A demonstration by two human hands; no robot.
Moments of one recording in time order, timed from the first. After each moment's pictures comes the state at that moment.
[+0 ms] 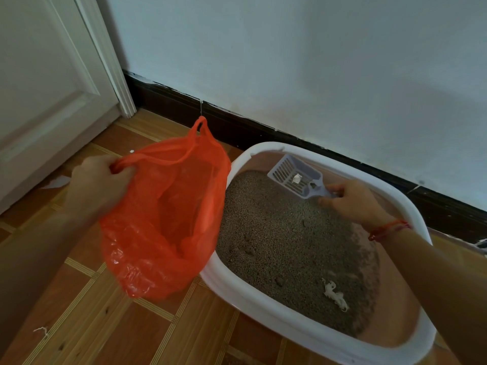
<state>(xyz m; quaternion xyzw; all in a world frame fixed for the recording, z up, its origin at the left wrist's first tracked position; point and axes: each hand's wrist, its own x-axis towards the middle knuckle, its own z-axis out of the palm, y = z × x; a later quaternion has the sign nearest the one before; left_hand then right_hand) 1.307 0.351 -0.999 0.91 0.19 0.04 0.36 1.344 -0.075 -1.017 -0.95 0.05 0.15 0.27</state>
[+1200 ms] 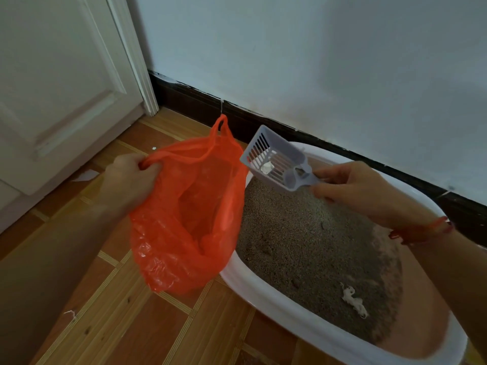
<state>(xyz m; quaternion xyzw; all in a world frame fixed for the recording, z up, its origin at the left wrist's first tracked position) 1.306 0.348 -0.998 0.90 0.21 0.00 0.39 1.327 -0.012 -0.950 -0.89 -0.07 0.18 0.42</state>
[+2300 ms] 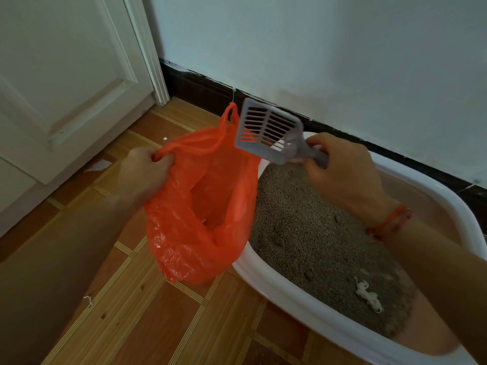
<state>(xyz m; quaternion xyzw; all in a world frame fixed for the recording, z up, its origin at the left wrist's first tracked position) 1.305 0.348 -1.002 0.88 0.23 -0.01 0.42 1.334 0.043 -0.973 -0.96 -0.14 -0.10 0.22</state>
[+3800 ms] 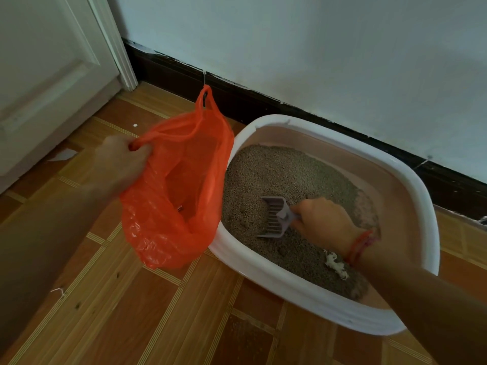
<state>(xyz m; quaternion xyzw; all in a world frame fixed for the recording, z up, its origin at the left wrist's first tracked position) 1.304 0.336 -1.012 0.91 0.19 -0.01 0.38 1.274 -0.013 -1.047 -0.97 -0.12 0.21 -0.03</state>
